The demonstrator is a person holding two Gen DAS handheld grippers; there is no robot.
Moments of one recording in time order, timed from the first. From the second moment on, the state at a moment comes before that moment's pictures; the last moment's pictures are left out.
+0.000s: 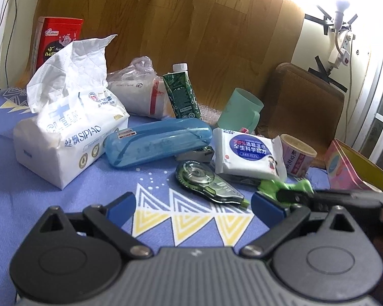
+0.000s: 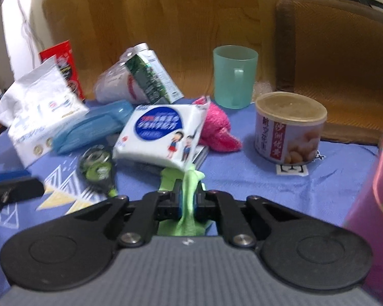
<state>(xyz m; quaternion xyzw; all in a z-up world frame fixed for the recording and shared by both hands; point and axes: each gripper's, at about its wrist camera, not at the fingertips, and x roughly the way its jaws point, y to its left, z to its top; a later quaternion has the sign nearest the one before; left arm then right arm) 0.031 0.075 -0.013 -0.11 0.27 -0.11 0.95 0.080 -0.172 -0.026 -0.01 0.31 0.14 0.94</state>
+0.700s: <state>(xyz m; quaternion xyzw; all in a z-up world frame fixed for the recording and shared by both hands) 0.035 0.089 -0.016 -0.15 0.28 -0.12 0.94 -0.014 -0.170 -0.025 -0.04 0.30 0.22 0.93</state>
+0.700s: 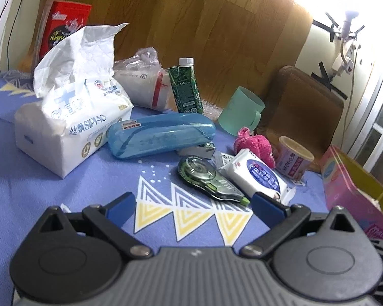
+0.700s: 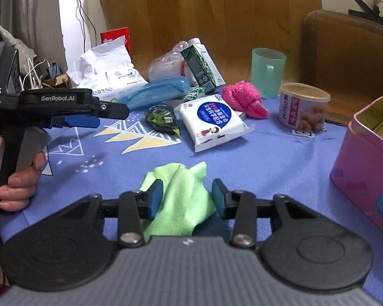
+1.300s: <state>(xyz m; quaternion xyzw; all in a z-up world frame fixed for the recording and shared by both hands) -0.002 0.007 -0.009 -0.13 0.36 -0.30 0.87 -0.048 -0.176 -0.025 -0.08 0.29 0.22 0.93</state>
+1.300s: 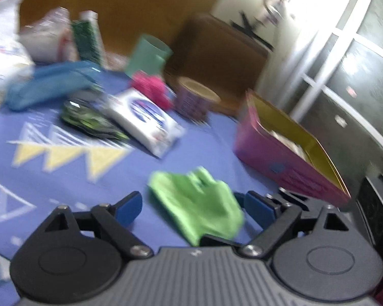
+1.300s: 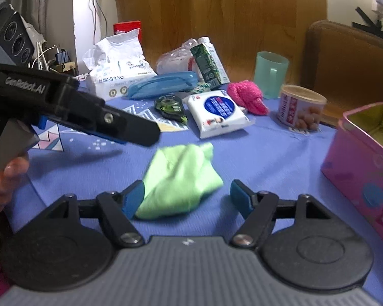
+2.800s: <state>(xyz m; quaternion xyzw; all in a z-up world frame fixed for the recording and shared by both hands) 0.019 -0.093 0.014 0.03 0.29 -0.29 0.91 -0.094 -0.315 0.020 -0.02 0.06 -0.12 0.99</state>
